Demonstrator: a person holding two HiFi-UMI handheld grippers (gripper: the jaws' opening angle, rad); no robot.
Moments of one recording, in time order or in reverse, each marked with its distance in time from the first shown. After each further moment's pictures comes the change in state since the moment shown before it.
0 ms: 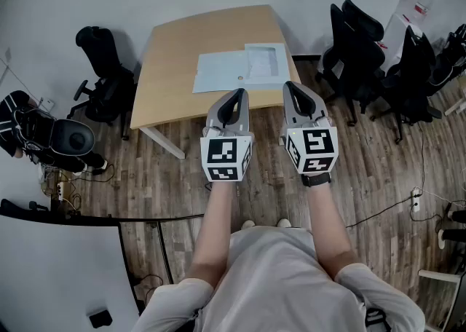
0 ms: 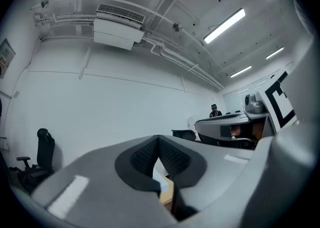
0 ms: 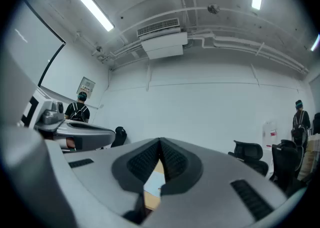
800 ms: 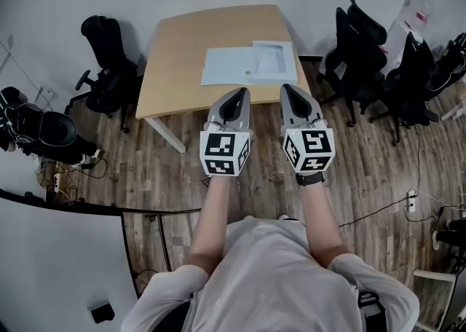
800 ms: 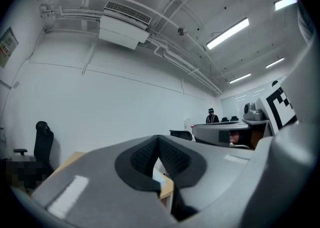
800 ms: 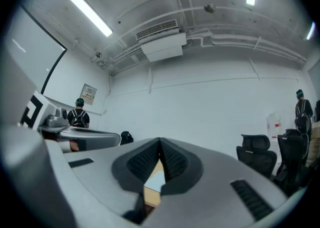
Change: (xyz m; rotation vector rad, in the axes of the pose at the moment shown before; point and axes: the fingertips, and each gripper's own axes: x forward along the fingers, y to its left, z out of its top) left arm -0.047 0.033 -0.004 -0.059 0.005 -0.042; right arm -0.004 0.066 0.002 0.079 -0.024 0.028
